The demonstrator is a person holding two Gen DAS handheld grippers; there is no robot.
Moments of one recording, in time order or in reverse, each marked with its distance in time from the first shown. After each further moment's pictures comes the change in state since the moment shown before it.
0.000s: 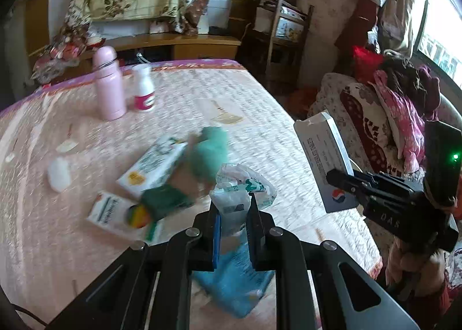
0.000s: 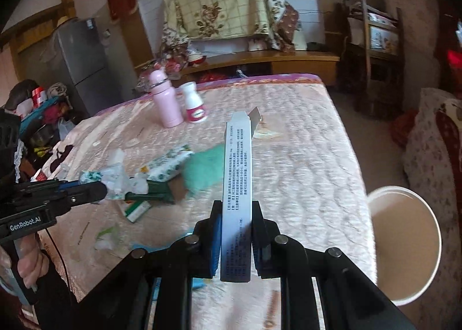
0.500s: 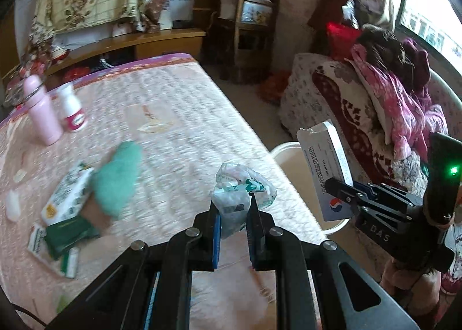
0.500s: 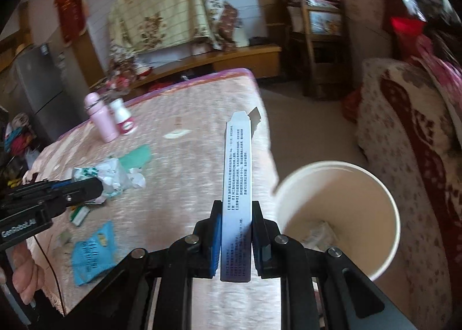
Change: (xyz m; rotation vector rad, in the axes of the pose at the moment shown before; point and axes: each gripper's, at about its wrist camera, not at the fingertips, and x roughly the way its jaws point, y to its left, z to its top) left arm 0.068 -0.120 0.029 0.106 0.060 -0.060; right arm -0.030 -0.121 -0.022 0.164 -0.004 -0.170
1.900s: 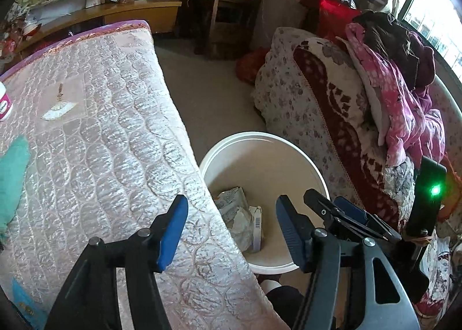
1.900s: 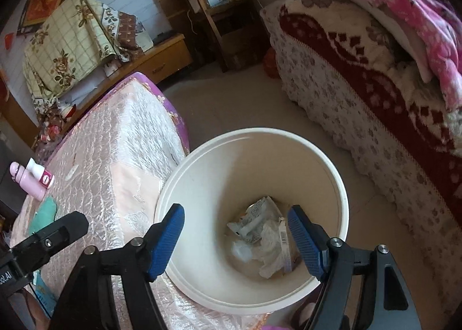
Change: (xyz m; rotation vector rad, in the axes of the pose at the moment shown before) left arm 0.116 -0.081 0.027 -0.078 0.109 -0.103; right arm 0.046 -0.159 -0.019 0.361 0.050 -0.195
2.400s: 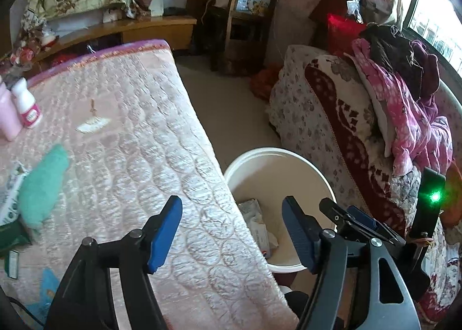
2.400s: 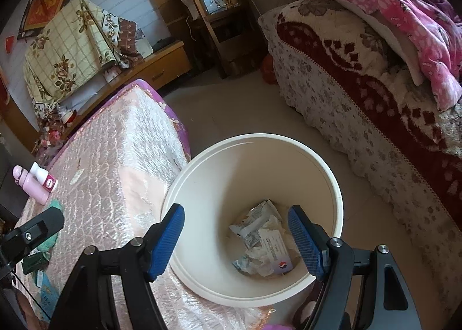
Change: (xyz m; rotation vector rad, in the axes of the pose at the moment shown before) left arm -0.049 0.009 -0.003 0.003 -0.090 0.089; right arm -0.020 0.005 -0.004 0.017 -0.029 -0.002
